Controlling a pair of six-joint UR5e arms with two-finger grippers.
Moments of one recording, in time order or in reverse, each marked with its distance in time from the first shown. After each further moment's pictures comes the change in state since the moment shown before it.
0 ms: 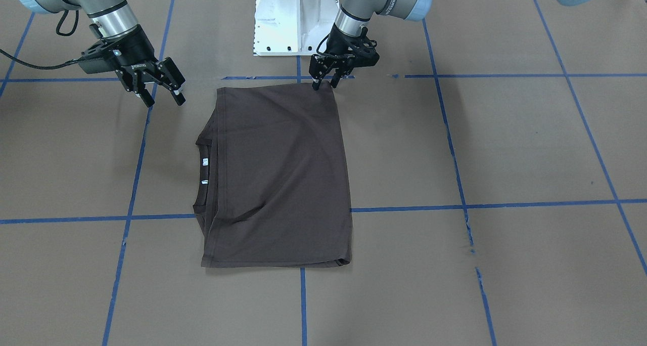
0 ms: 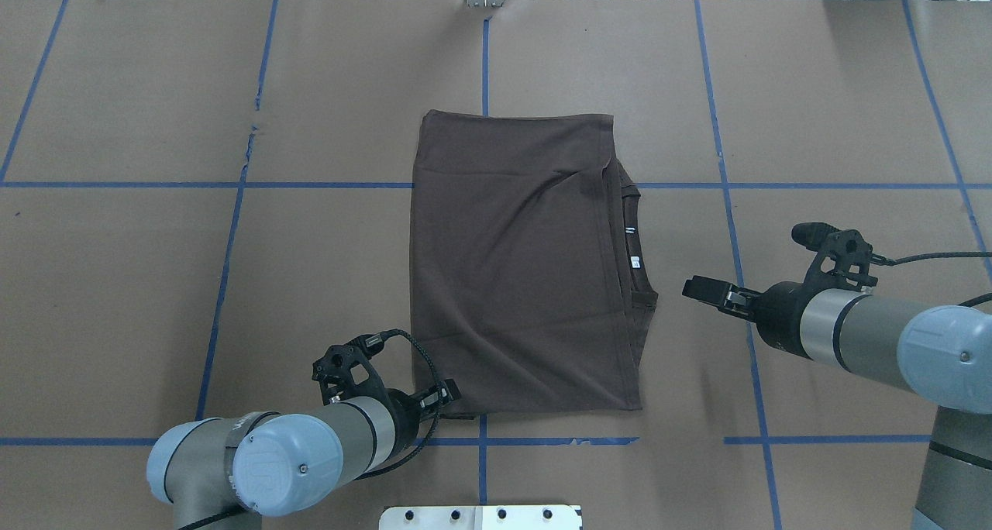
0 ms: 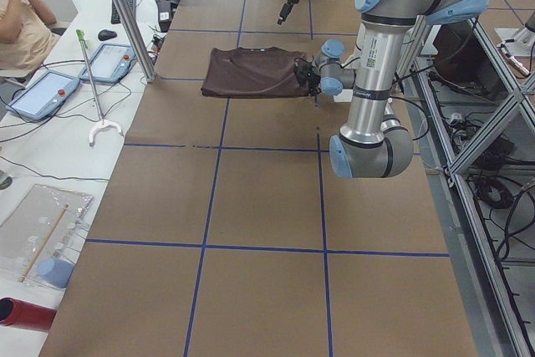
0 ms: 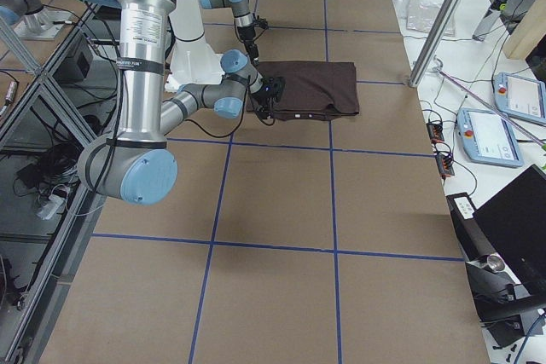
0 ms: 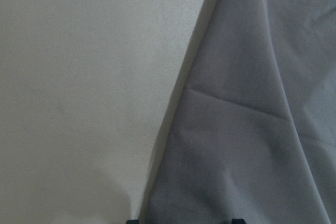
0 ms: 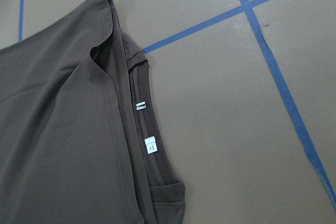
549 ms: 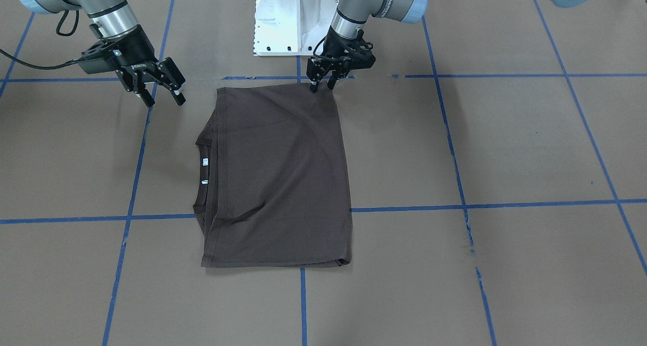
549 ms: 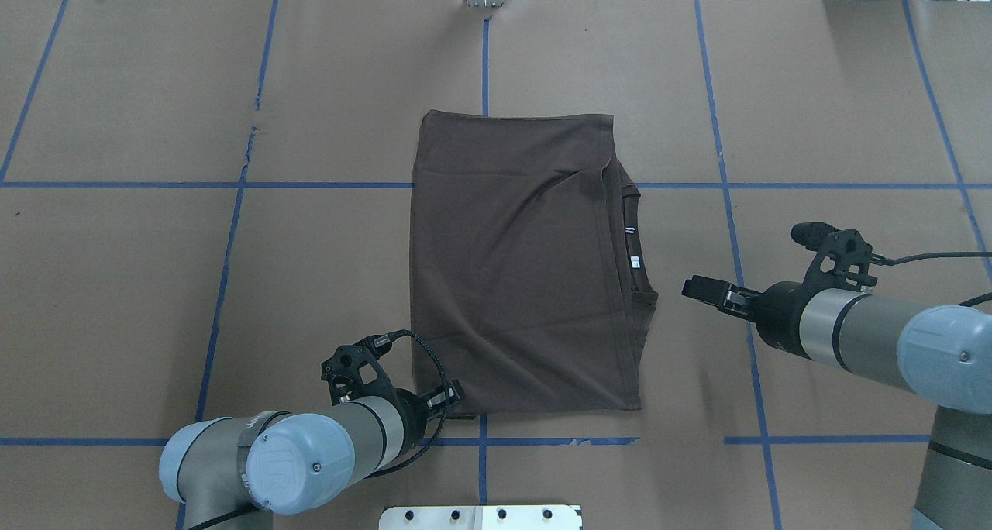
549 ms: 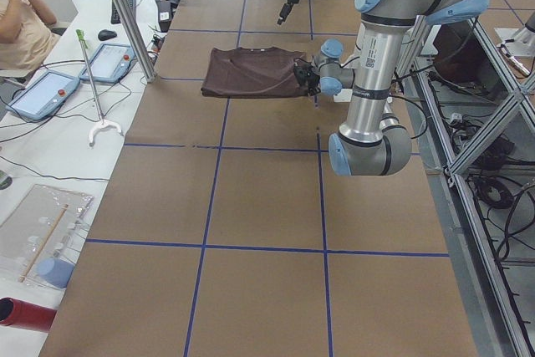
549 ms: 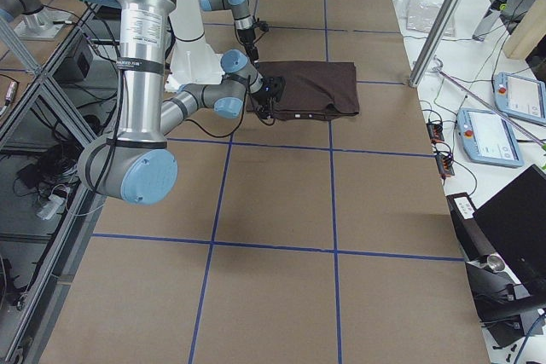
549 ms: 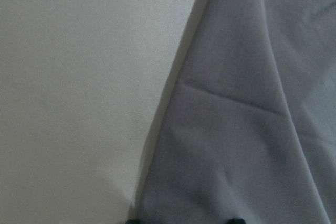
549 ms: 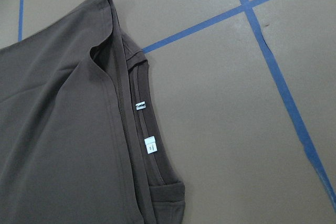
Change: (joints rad) left arm 0.001 -0.017 0.024 -0.001 0.001 -0.001; right arm 0.000 0.001 0.000 0.000 0.000 0.000
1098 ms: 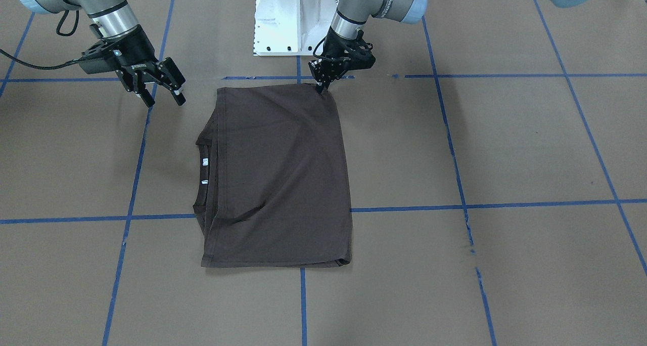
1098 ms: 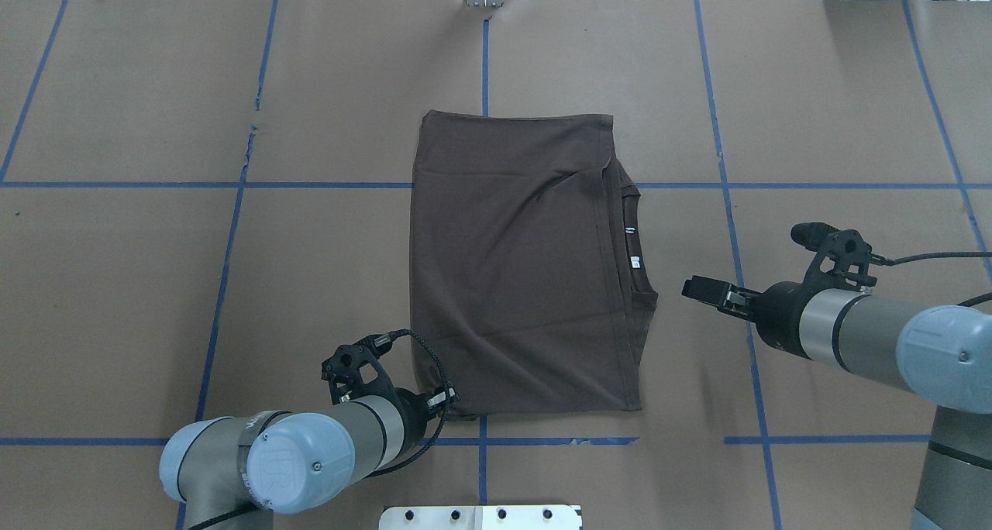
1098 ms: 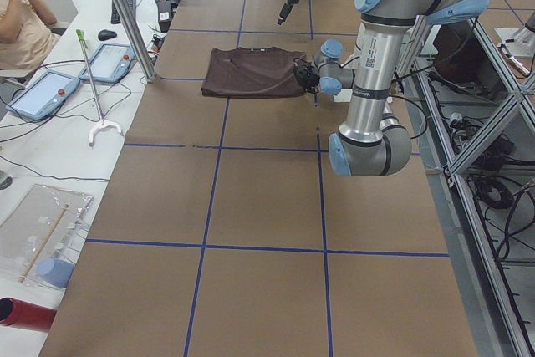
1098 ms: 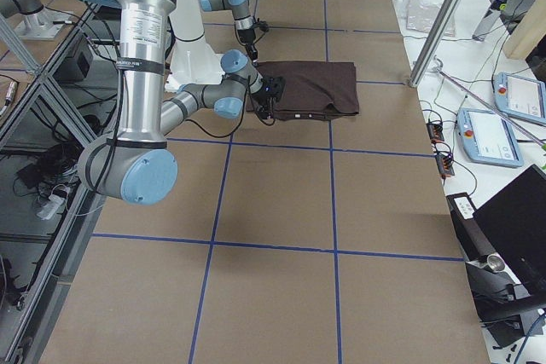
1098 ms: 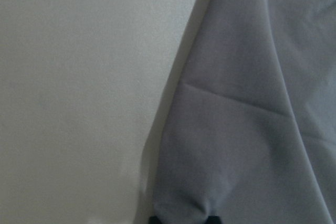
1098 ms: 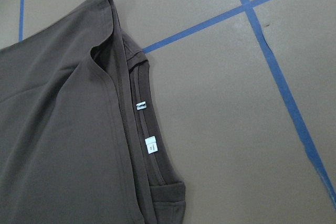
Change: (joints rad) left arm -0.001 -0.001 -0.001 0.000 0.000 0.002; right arm -0.001 0.000 -0.002 0.000 0.000 0.000
